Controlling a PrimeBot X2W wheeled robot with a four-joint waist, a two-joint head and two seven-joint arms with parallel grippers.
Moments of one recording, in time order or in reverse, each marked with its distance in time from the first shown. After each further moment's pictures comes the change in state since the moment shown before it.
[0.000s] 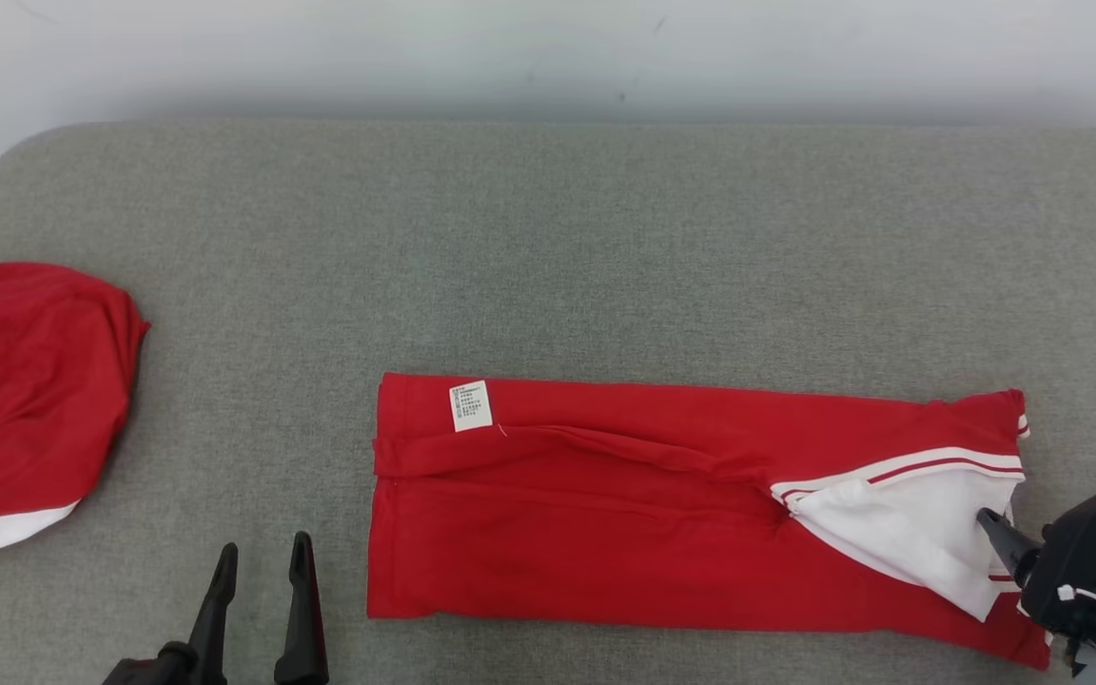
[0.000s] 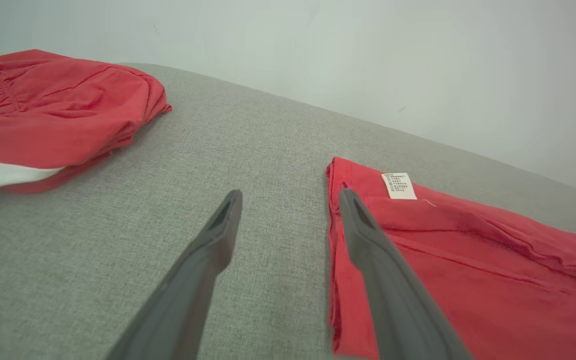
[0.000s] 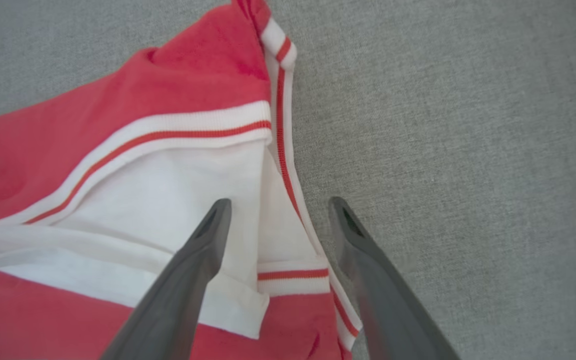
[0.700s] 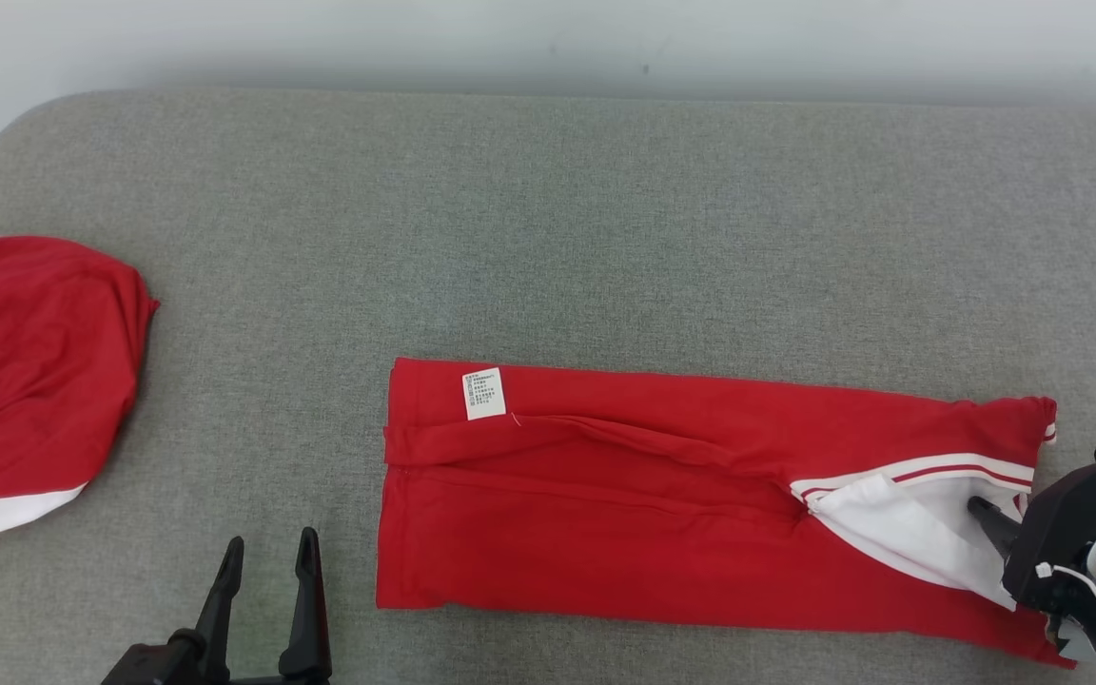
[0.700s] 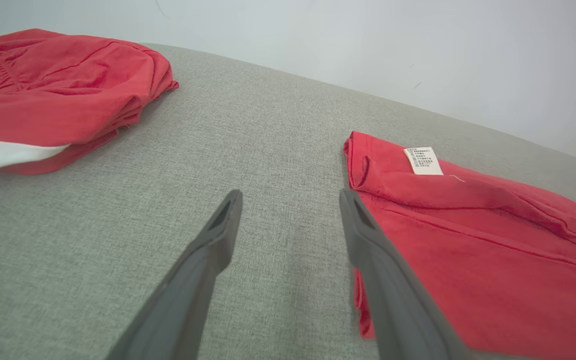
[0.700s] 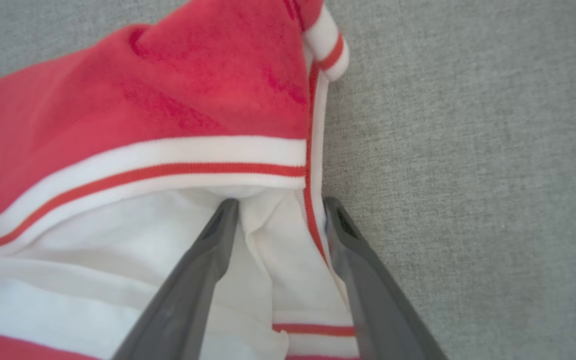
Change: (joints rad) left arm -0.035 0.016 -0.017 0.057 0.016 -0.001 0.002; right arm -0.080 -0.062 0.112 0.170 0.024 -0.005 -0.048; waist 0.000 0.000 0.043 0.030
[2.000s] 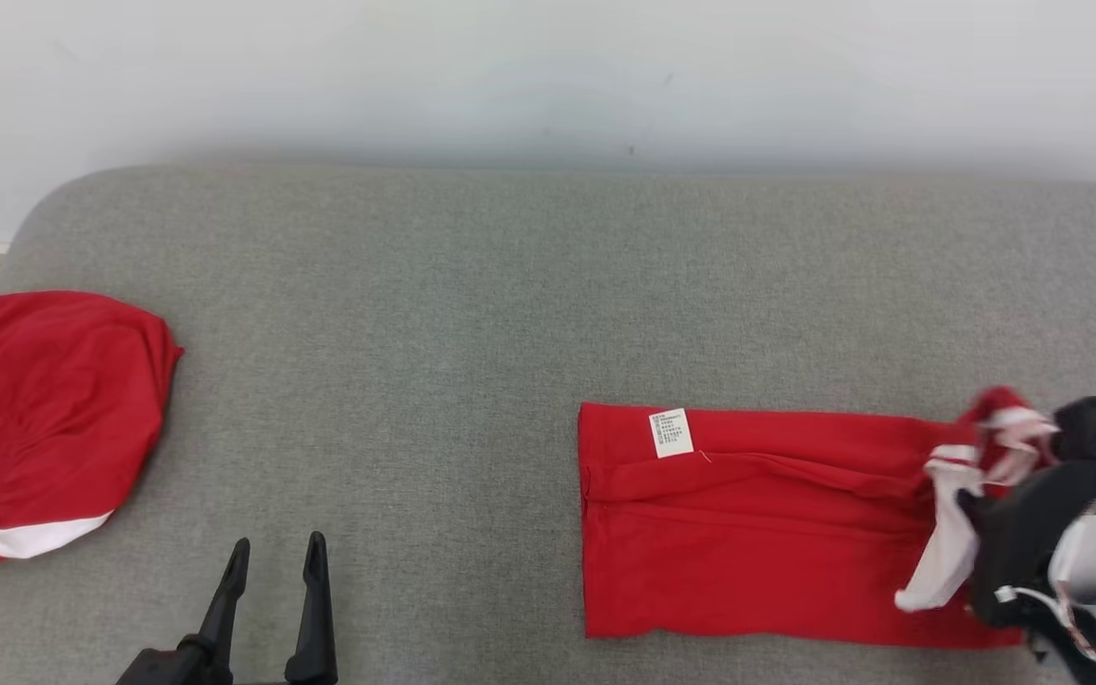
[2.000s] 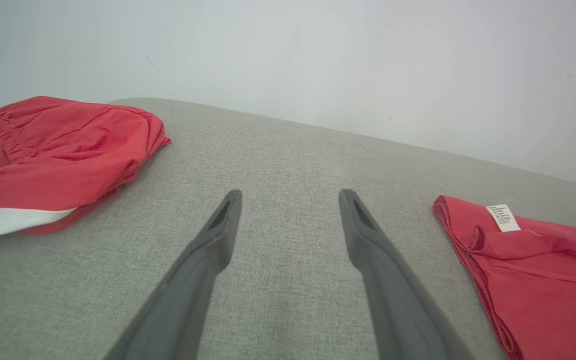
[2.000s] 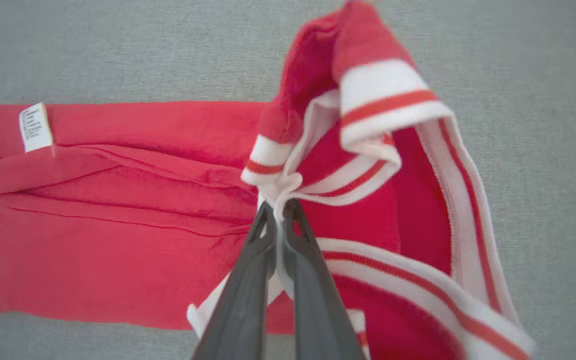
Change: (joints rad) left arm 0.015 0.015 -0.026 -0.027 0.026 0.016 -0.001; right arm 0.094 0.010 0.050 -0.299 -0.102 0.005 0.070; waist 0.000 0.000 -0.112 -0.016
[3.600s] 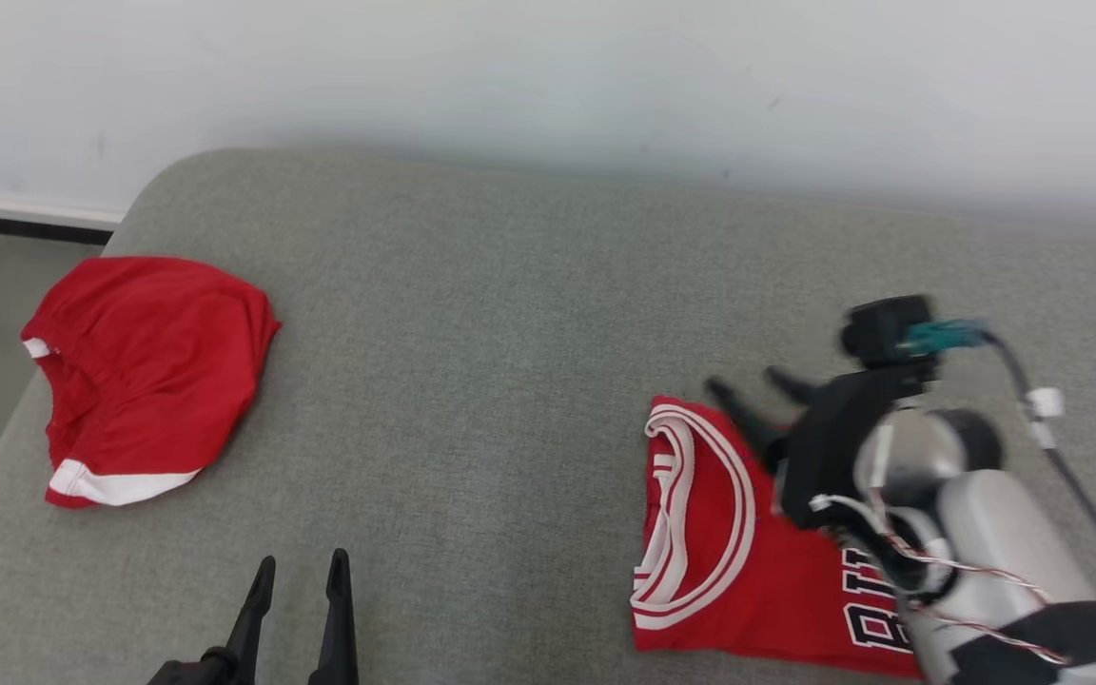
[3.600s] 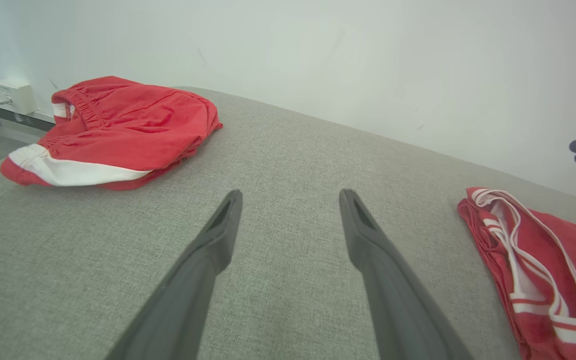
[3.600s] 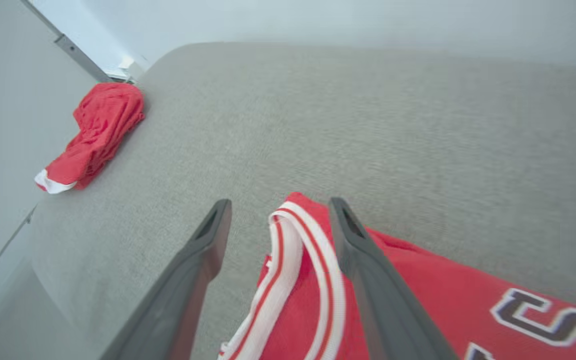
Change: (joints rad) left arm 0.014 -0.035 -0.008 0.029 -0.009 -0.014 -0.001; right arm -0.293 0.097 0.377 0.273 0.211 0.000 -0.247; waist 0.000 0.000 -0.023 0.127
